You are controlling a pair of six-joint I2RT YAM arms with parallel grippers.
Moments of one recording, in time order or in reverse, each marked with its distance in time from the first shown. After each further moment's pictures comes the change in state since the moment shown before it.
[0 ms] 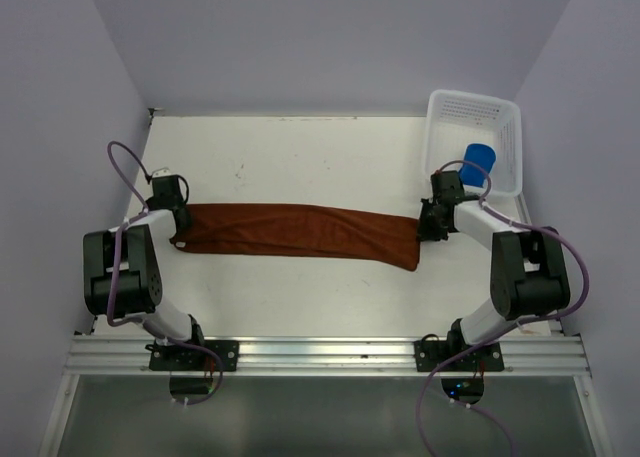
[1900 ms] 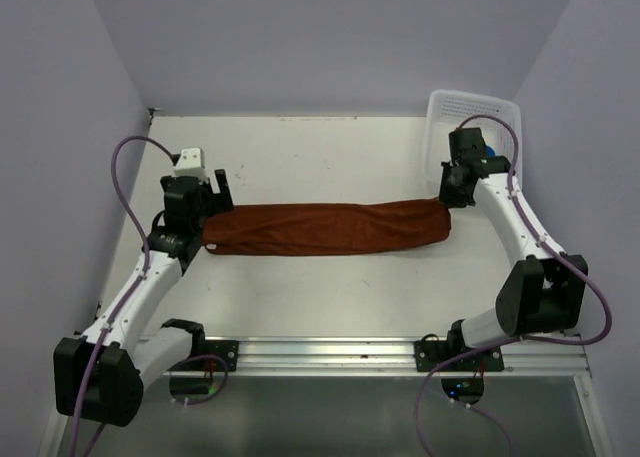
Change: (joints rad) left arm -0.318 -0.581 -0.074 -0.017 0.085 -0.004; right arm -0.020 -0.107 0.375 -0.420 0.196 -0.112
